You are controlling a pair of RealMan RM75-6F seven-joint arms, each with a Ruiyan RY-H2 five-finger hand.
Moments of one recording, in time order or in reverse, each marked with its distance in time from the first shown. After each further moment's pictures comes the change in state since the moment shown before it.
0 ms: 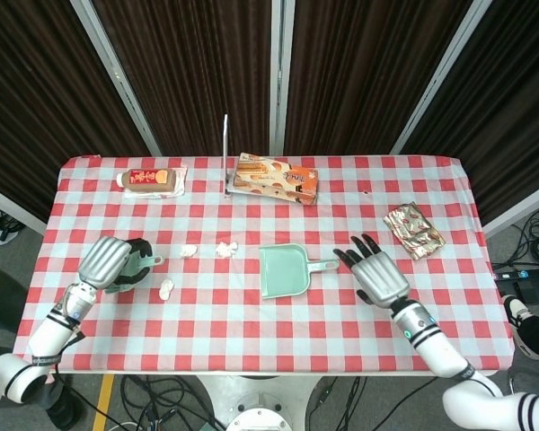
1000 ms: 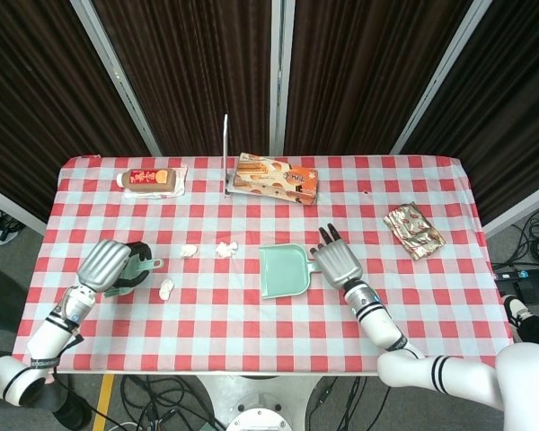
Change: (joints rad) left arm 0.009 0.001 0.008 0.003 0.012 -0.004 -0.007; right arm 0.210 -0.353 -0.026 0.354 0.235 0.023 -0.174
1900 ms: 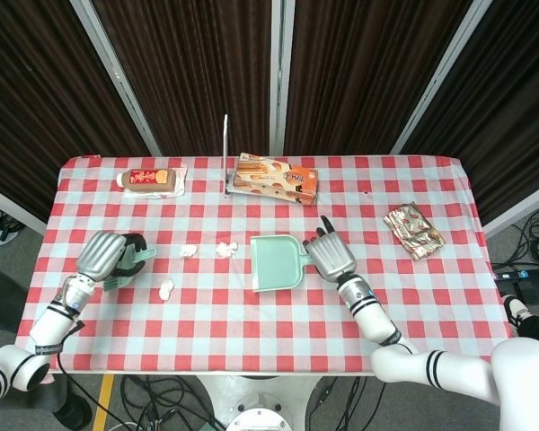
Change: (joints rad) left arm -0.024 -0.087 -0.018 0.183 -0.039 -0.062 -0.125; right arm 0.043 0.007 0.031 -0.021 0.037 0.011 0.046
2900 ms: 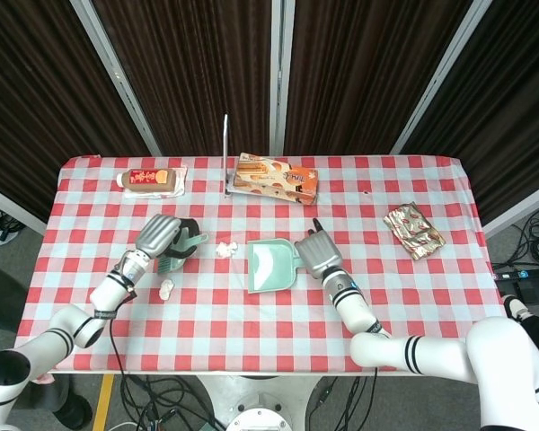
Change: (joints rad) left arm -0.242 -0.269 -0.035 0.323 0.047 -0.147 -0.276; right arm 0.189 -0.024 -0.021 -0.016 0.355 -0.026 -0.175
